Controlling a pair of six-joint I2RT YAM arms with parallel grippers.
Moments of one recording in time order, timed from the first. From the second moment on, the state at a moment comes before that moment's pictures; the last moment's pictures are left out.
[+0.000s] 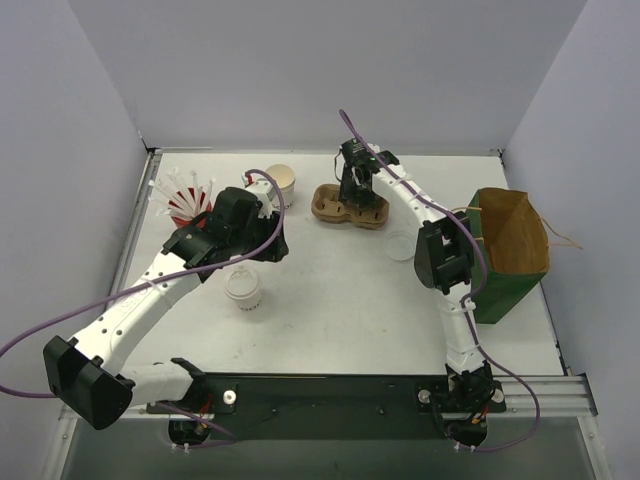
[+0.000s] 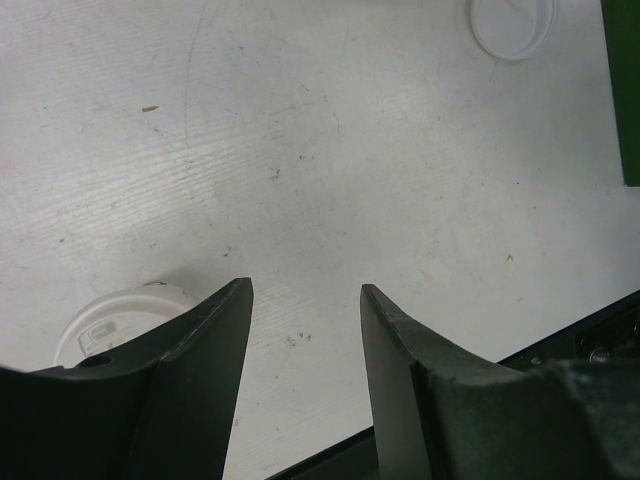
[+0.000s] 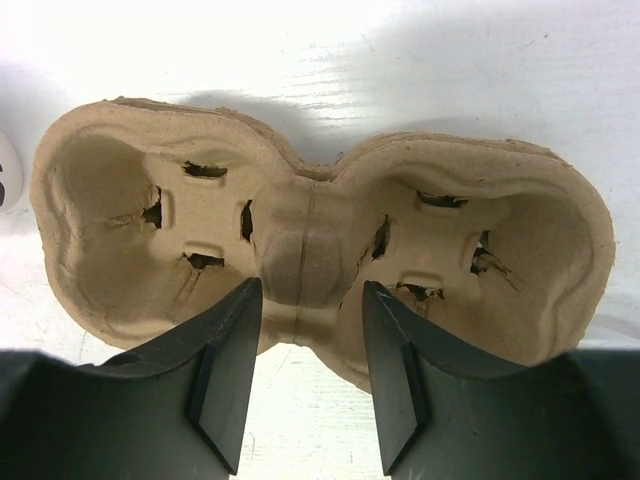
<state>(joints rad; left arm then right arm) -0.59 1.23 1.19 -0.69 0.02 -0.38 0.46 2.31 2.09 -0.83 0.20 0.53</state>
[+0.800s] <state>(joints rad) -0.58 1.27 1.19 -0.68 0.03 -0.39 0.46 2.33 2.08 -0.82 0.17 0.51</state>
